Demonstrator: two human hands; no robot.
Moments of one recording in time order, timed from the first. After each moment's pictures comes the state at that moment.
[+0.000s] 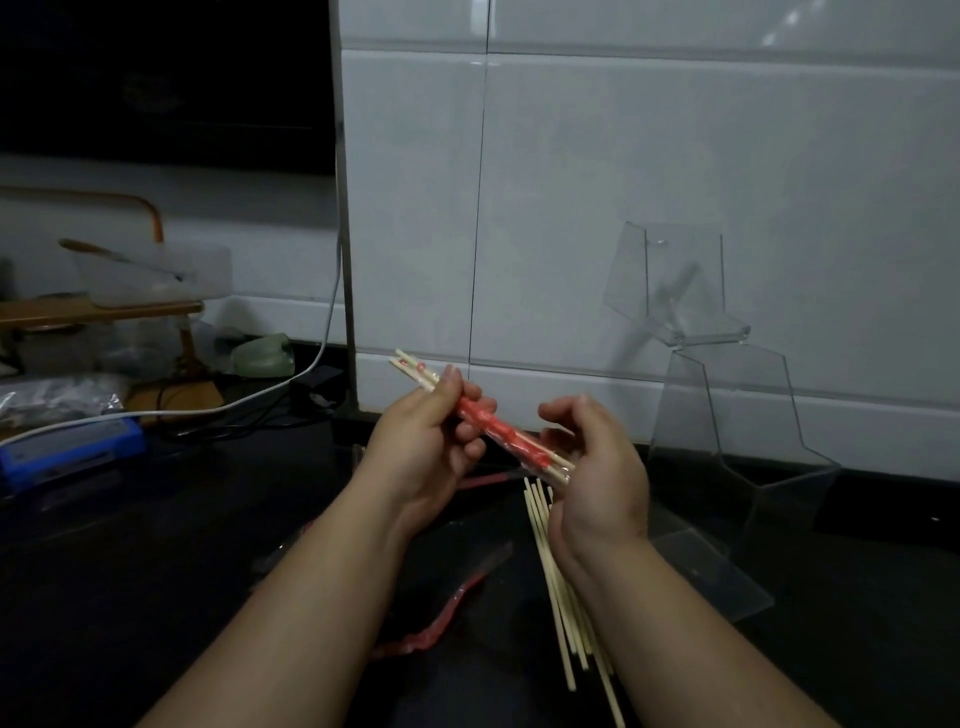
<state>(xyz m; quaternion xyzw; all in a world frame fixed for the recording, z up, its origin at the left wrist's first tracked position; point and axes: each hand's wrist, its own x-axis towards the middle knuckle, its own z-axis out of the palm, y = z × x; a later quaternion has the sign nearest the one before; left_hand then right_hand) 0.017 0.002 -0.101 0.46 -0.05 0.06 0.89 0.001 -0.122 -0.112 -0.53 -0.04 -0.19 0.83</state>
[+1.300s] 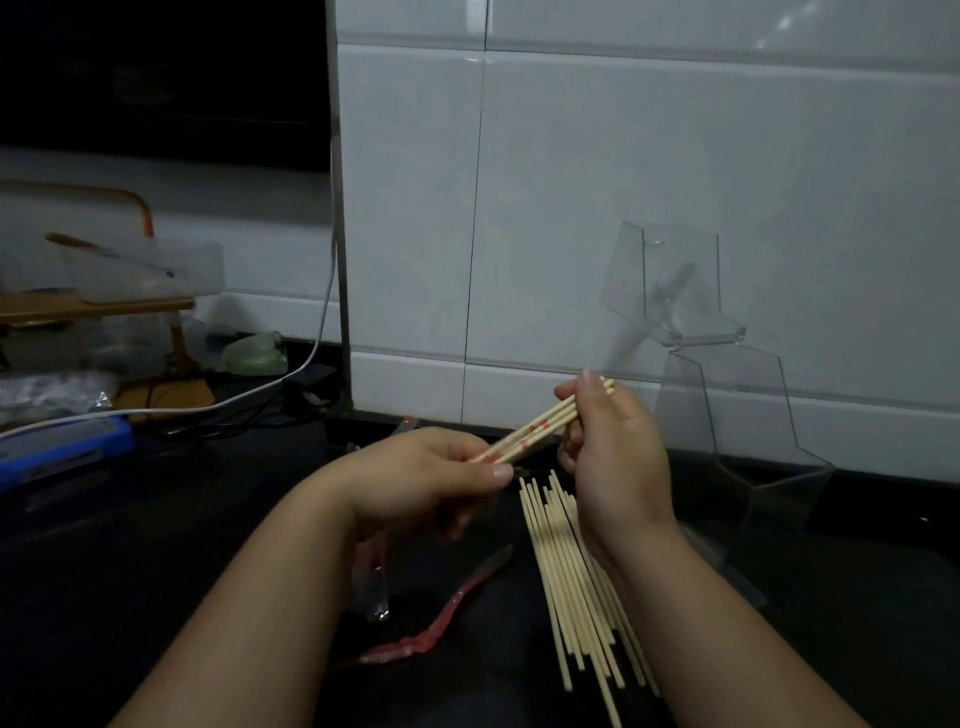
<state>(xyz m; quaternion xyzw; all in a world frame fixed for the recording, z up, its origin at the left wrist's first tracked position) 0.000 0.035 -0.100 0.79 -0.22 -0.14 0.56 0.006 -0.141 -0.102 -0.64 -0.09 -0.23 0.73</state>
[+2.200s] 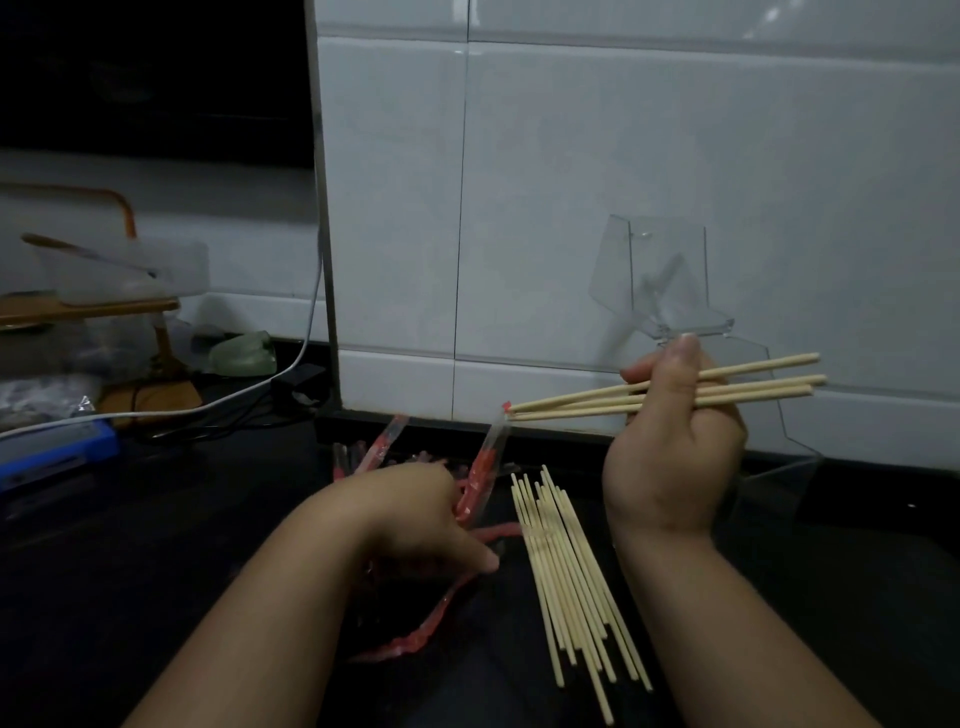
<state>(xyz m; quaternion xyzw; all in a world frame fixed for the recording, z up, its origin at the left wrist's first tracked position) -0.002 0.022 -0.103 0.97 -0.10 -0.13 0.16 -0.010 -0.153 -0.087 -0.58 -0.07 -0.50 0.64</state>
